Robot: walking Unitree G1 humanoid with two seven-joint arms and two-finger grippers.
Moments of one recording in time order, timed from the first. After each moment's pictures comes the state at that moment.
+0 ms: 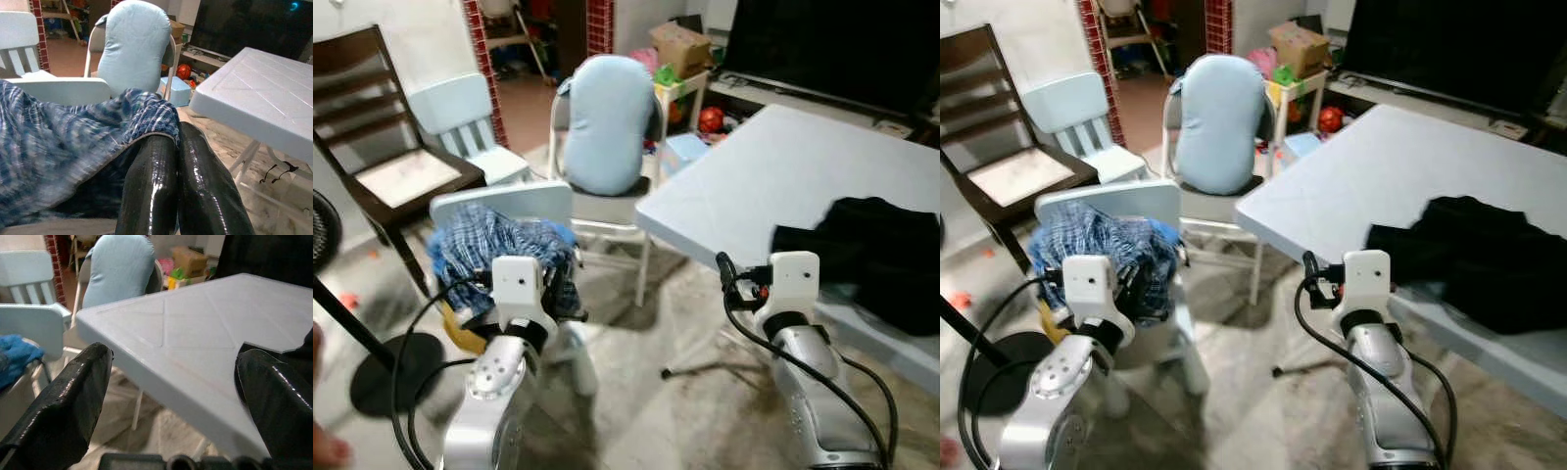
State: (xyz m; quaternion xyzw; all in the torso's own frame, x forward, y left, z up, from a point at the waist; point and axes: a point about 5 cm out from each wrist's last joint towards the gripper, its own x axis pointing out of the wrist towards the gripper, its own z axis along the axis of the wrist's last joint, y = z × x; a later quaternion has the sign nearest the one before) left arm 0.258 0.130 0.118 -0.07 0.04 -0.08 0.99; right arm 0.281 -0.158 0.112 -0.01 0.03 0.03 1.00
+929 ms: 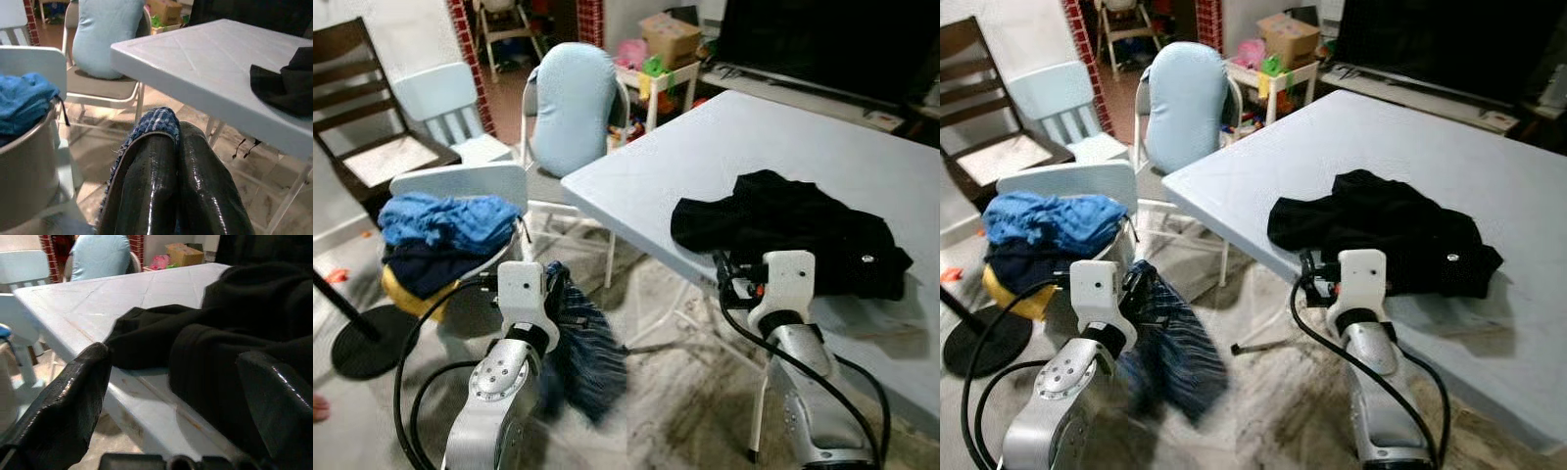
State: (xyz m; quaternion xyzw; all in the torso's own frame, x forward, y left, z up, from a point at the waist) left arm 0.258 0.126 0.109 -0.06 0.06 -0.09 0.99; right arm 0.283 -0.157 0.112 -0.01 0.03 0.03 1.00
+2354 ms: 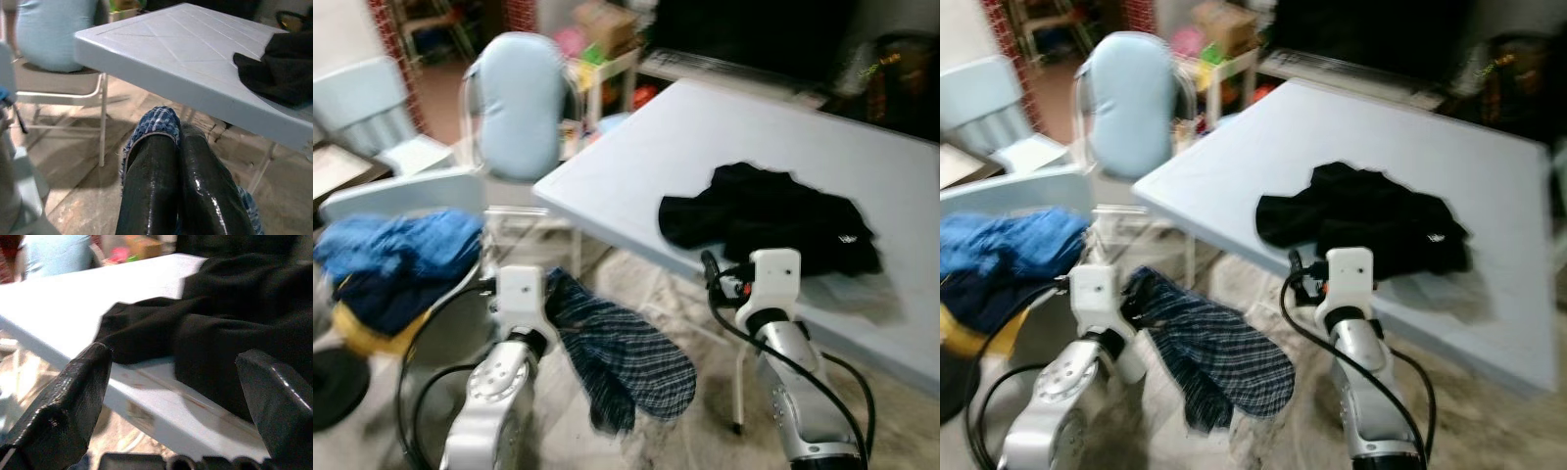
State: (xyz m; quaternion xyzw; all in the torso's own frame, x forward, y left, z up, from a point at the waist) left arm 0.260 0.128 0.099 -0.07 0.07 -0.09 0.99; right arm 0.290 -0.149 0.113 -0.01 0.03 0.04 1.00
